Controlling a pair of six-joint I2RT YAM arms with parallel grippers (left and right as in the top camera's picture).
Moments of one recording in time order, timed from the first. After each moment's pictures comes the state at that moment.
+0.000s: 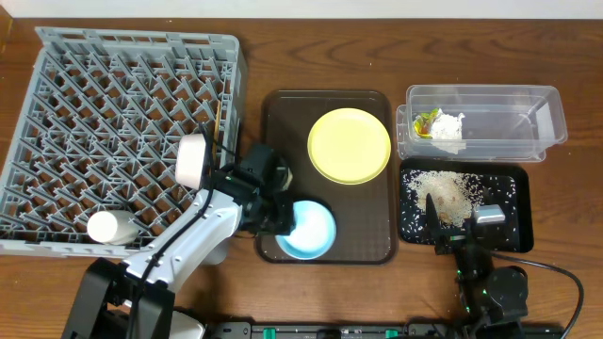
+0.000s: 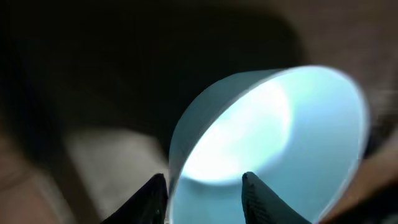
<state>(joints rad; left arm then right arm) -0.45 1.50 0.81 -0.68 0.37 -0.35 0.19 0.01 0.01 -0.06 0.08 0.01</state>
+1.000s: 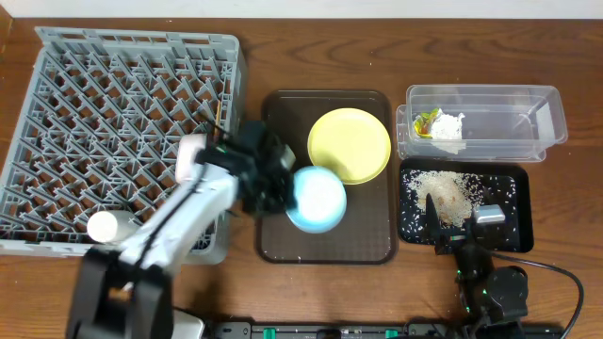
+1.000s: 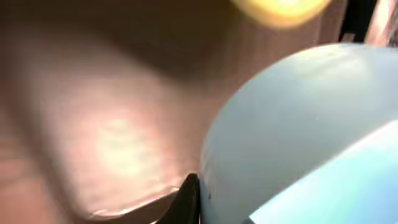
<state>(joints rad) -0.33 1.54 1.05 -0.89 0.47 -0.35 0.19 0.01 0.01 -0.06 0.08 0.01</state>
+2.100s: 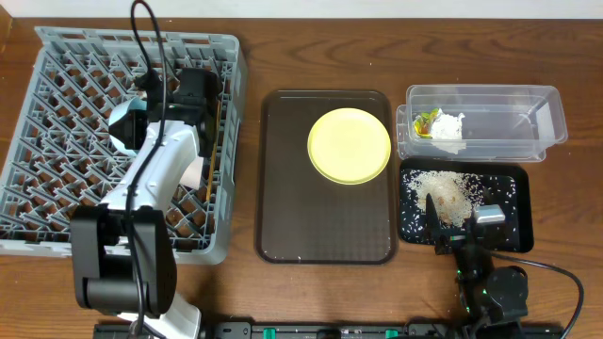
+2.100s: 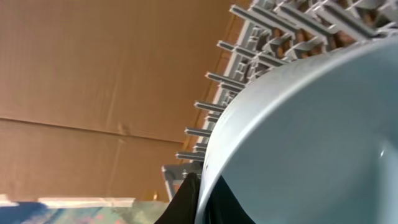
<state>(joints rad) -0.08 1.77 1.23 -0.73 -1.24 -0.11 0.19 0.01 0.01 -0.06 0.08 0.01</state>
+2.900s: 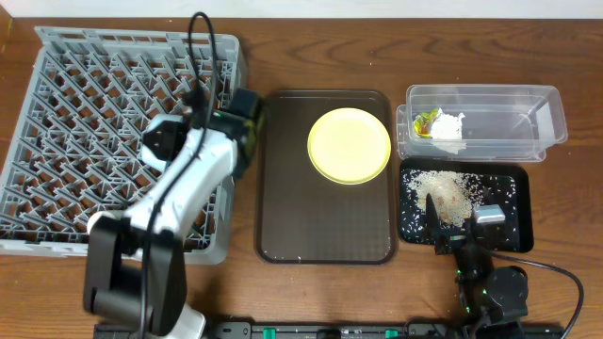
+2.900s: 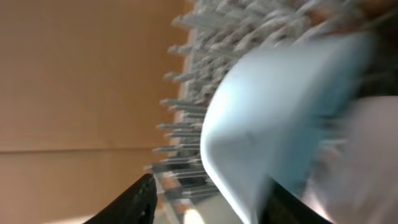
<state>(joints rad) -0.34 1.68 1.23 -1.04 -1.09 -0.30 0.19 0.01 0.01 -0.06 0.08 0.01</state>
